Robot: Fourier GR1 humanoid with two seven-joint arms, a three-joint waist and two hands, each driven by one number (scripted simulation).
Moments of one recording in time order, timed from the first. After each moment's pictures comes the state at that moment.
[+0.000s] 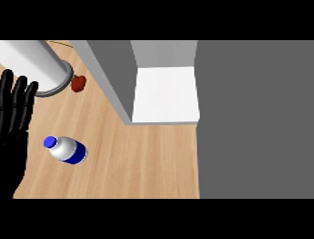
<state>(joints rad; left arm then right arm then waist) -0.02 0.06 -0.01 -2.10 -0.01 -0.01 -0.01 -0.01 -0.15 0.04 -2.10 0.02 0.02 0.02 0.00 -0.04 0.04</state>
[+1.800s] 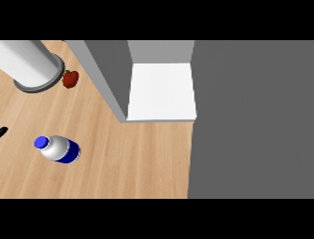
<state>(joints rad) 0.17 0.36 0.39 -1.76 0.55 -0.69 0.04 0.65 -0.08 0.26 -2.48 -0.09 0.12 0.08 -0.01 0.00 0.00</state>
